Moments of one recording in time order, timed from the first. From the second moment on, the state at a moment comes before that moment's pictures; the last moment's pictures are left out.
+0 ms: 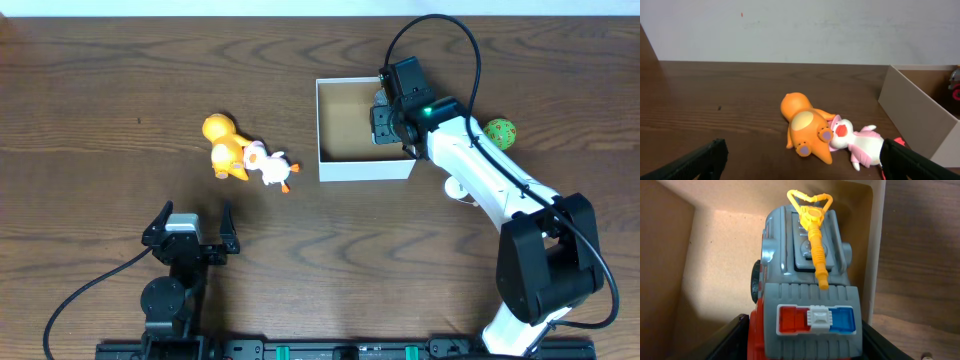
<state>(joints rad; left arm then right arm) -0.03 0.02 0.02 -0.11 0.00 -0.03 0.40 1.87 1.39 -0.58 0.13 0.26</state>
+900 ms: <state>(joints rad) -0.03 0.02 0.02 -0.11 0.00 -0.03 0.40 1.91 1.39 -0.52 0.13 0.26</state>
